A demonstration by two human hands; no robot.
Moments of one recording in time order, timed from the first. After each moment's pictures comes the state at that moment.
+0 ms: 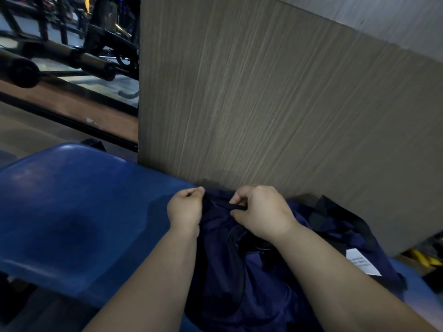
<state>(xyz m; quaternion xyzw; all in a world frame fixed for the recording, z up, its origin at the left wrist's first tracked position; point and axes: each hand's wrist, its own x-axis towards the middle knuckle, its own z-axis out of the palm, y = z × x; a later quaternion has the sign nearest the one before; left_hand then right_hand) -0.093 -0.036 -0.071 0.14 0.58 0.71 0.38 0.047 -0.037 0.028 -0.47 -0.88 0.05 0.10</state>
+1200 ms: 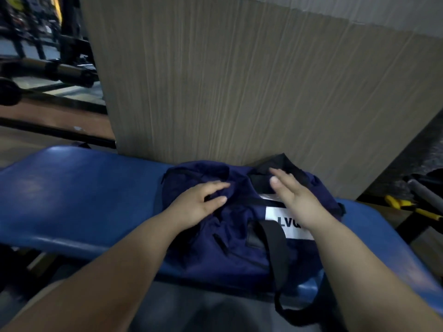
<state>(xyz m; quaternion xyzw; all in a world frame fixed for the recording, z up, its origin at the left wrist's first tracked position) -0.011 -0.118 -0.033 0.70 0.57 0.32 0.28 0.235 -0.067 0.008 -0.53 -0.75 0.28 0.26</state>
